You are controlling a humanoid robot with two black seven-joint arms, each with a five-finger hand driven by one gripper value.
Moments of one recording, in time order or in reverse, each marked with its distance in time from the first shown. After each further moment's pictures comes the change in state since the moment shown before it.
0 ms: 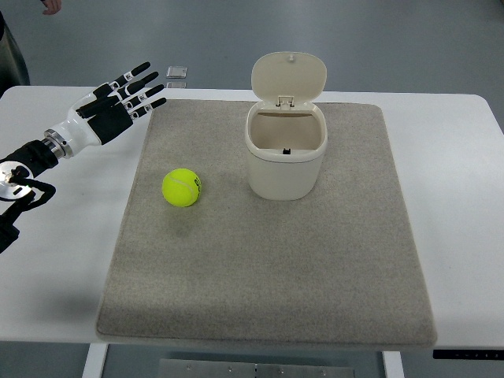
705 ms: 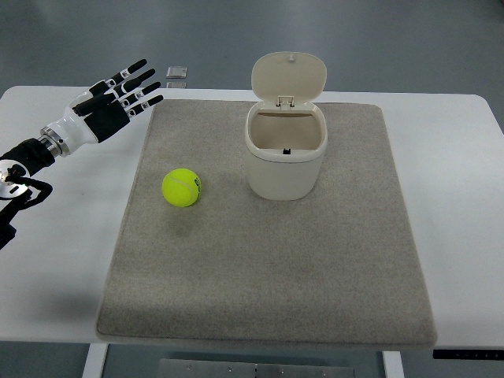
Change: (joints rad) left arm -0.001 0.018 0.000 -0.005 0.000 0.000 -0.005; right arm 0.000 0.000 0.000 0.000 0.000 0.000 0.000
